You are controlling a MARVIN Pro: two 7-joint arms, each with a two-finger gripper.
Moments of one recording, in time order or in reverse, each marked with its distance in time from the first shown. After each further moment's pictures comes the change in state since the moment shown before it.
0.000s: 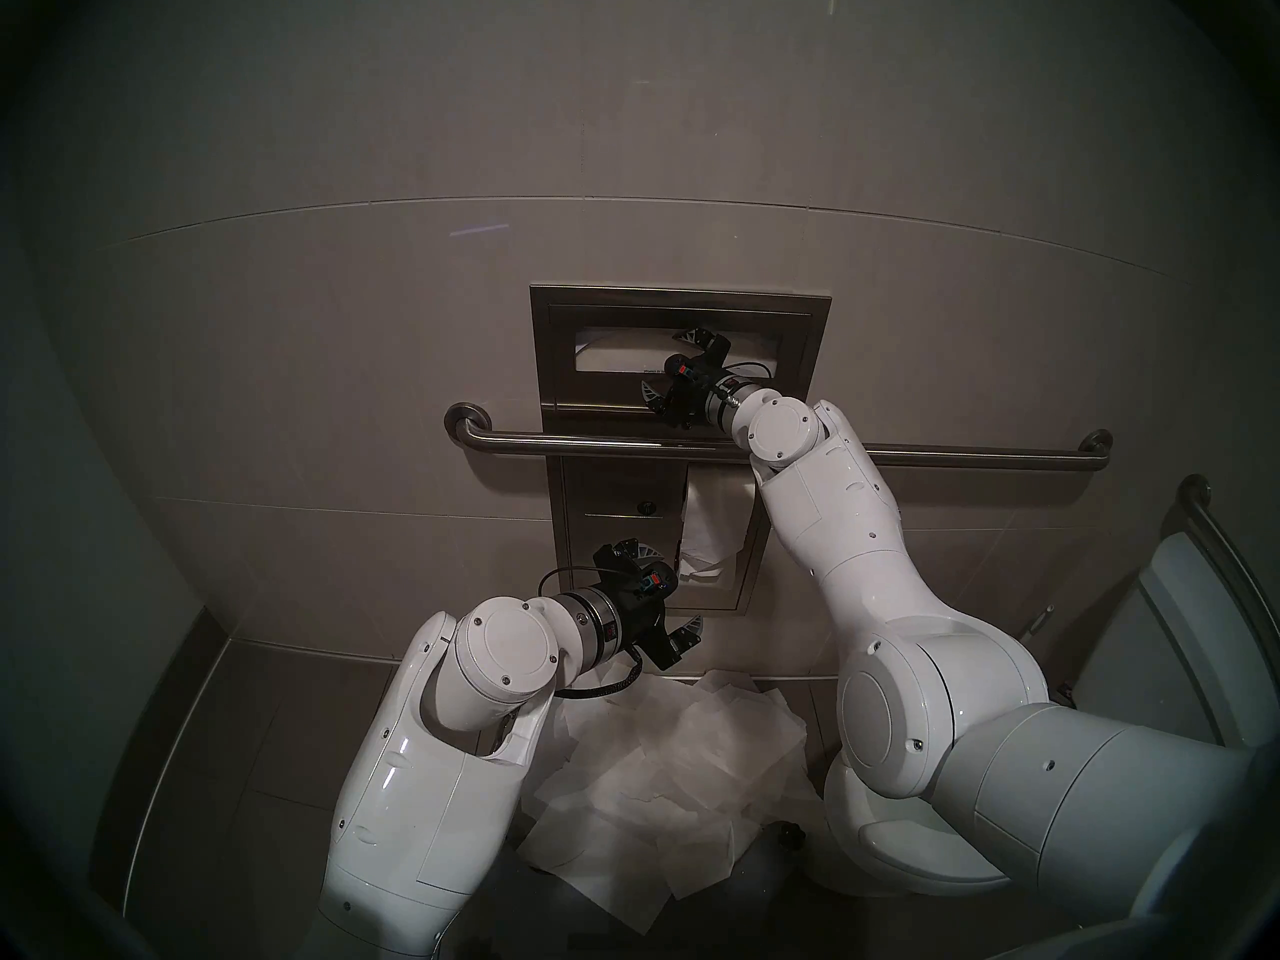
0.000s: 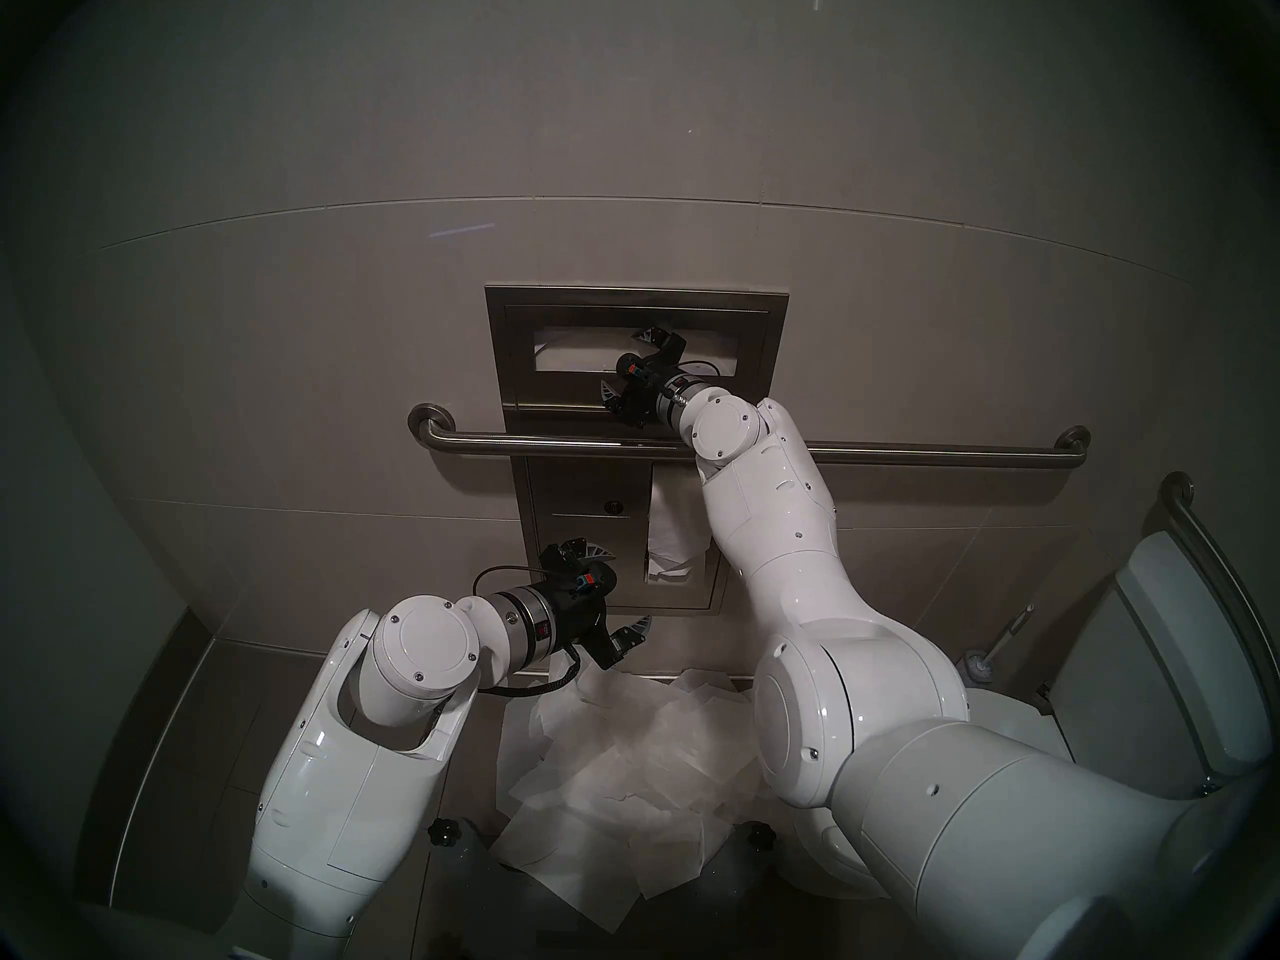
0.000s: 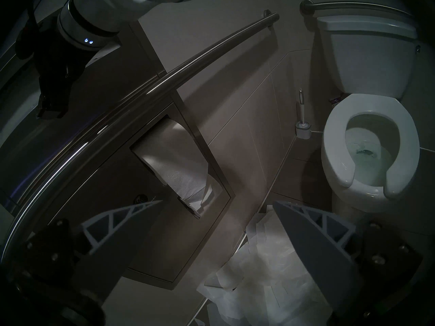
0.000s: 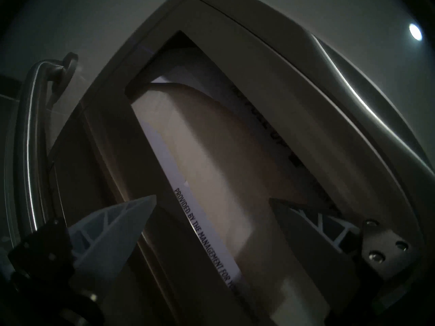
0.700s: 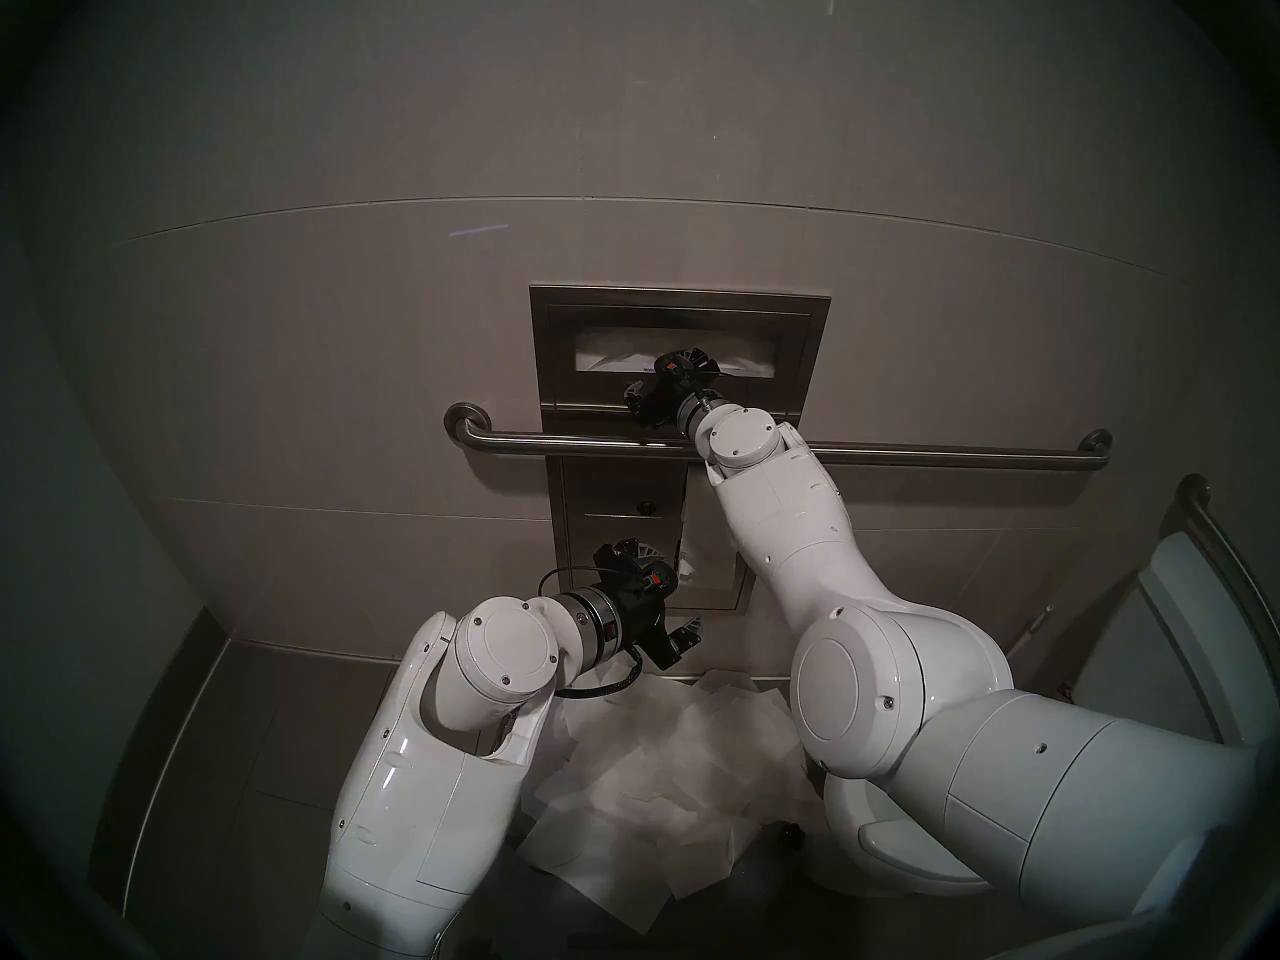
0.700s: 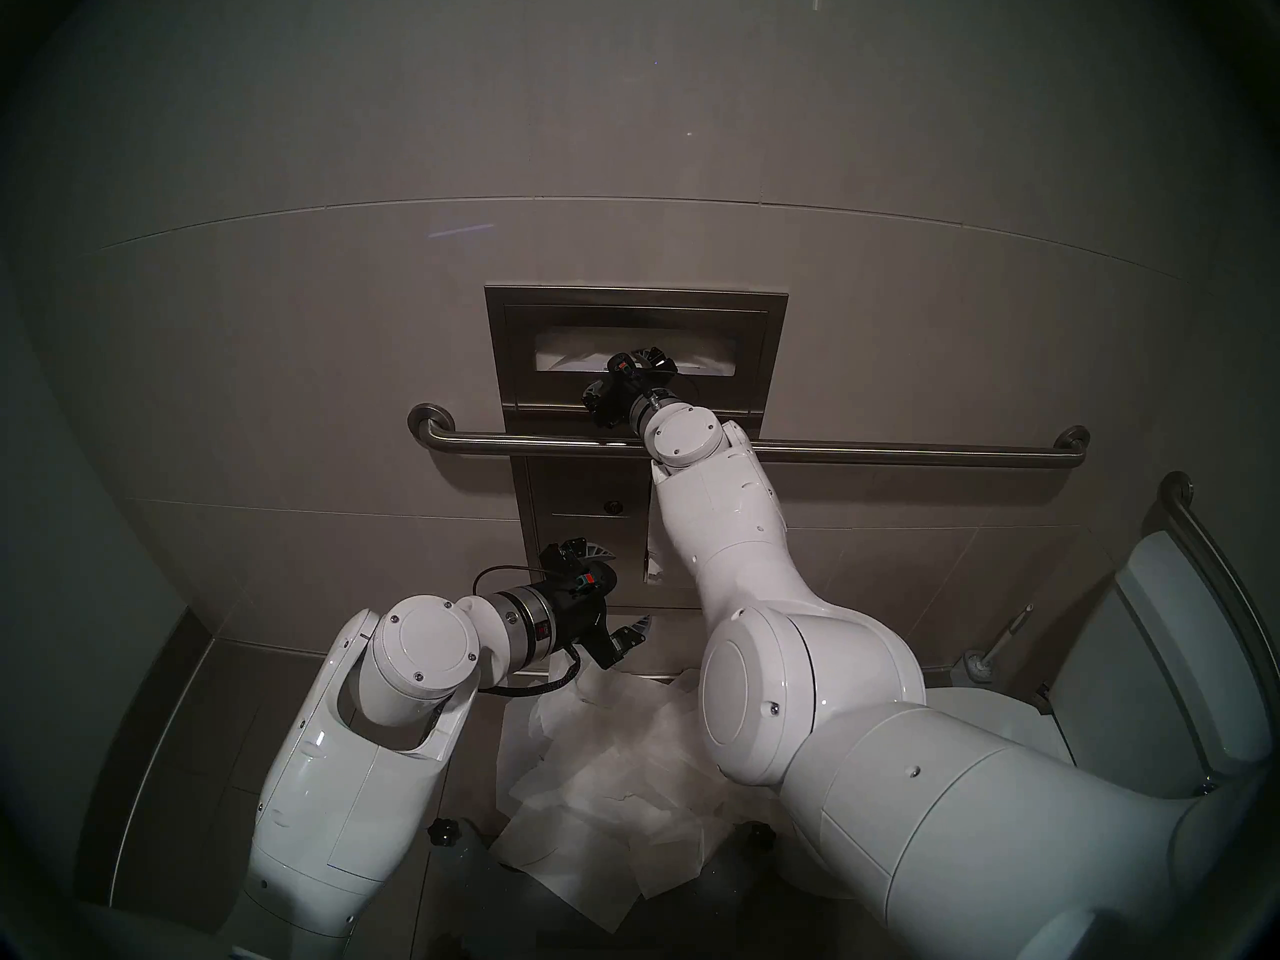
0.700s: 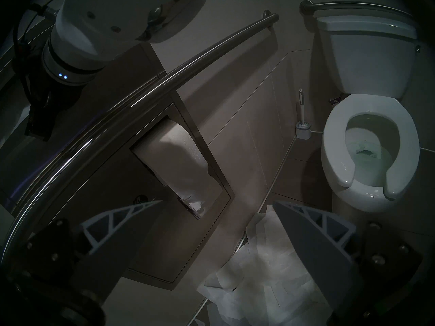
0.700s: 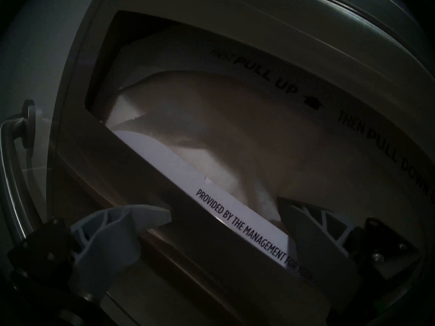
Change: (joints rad) left arm 0.000 0.000 0.000 -0.001 0.000 0.000 0.000; right arm 0.059 -0.128 0.145 0.179 0.113 0.099 -0.150
